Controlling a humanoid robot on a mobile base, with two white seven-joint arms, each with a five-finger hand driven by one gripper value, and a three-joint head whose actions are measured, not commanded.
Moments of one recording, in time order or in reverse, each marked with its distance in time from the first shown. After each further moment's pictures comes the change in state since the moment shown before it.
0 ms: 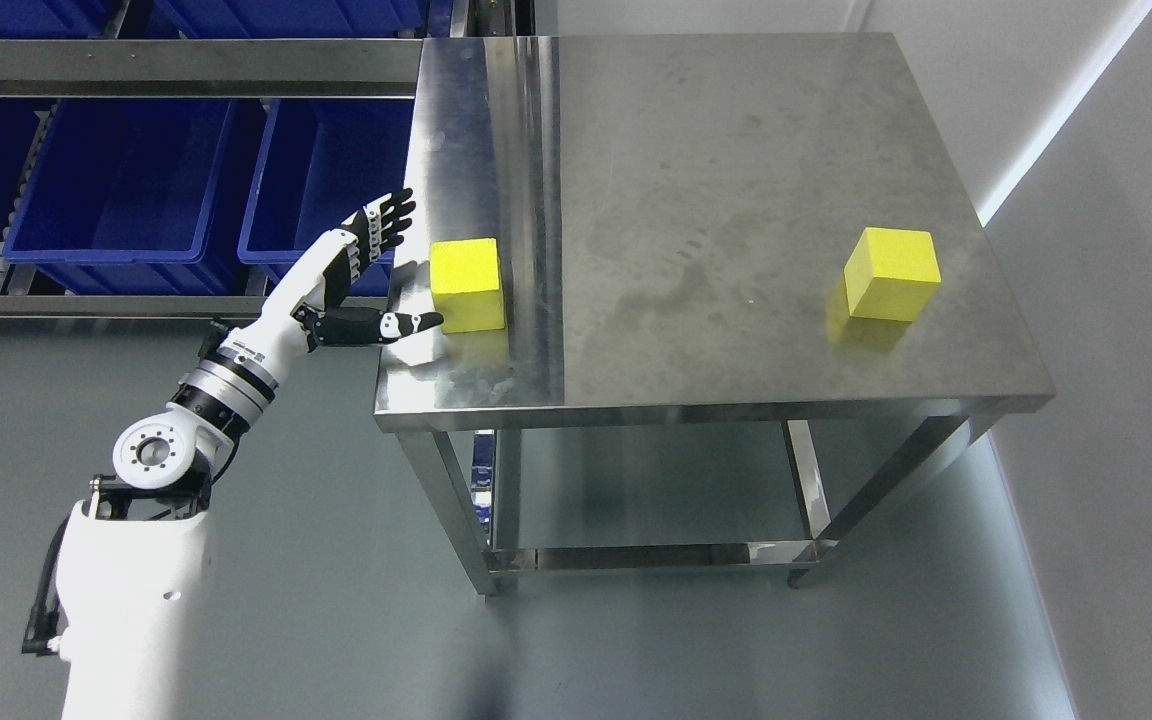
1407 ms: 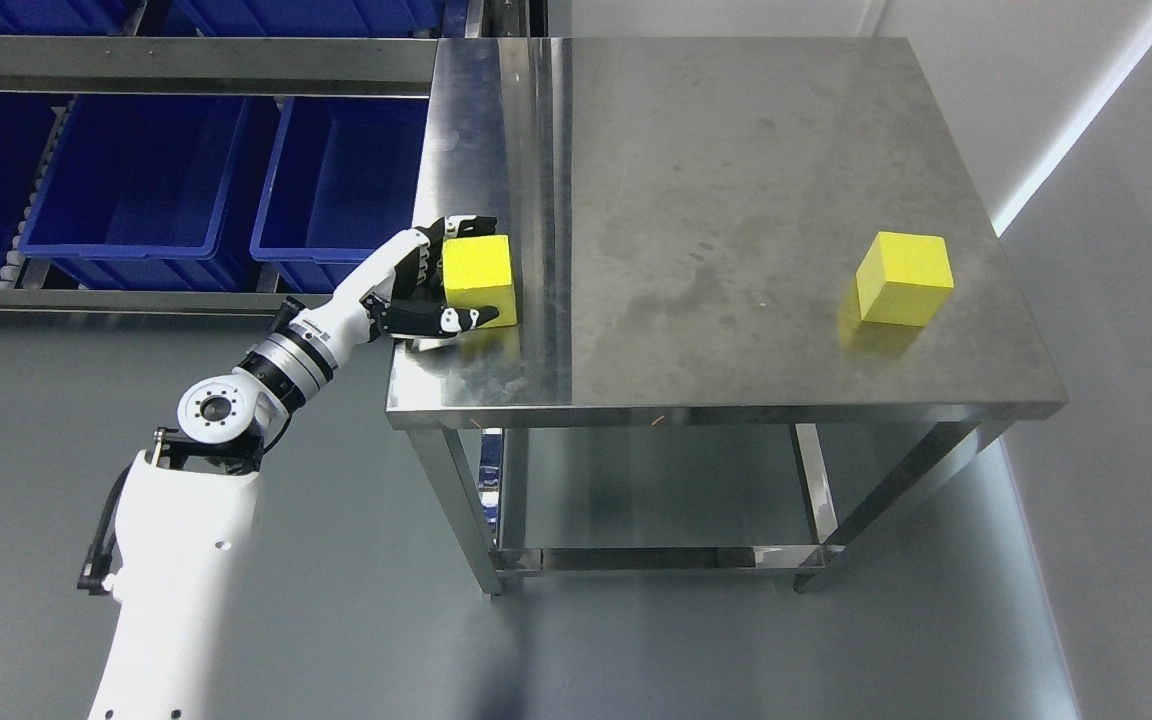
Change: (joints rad) left arm -0.113 -0.045 -0.077 0.156 -0.018 0.003 -0.062; right arm 0.000 0.000 0.000 0.000 0.000 0.000 0.000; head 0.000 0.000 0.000
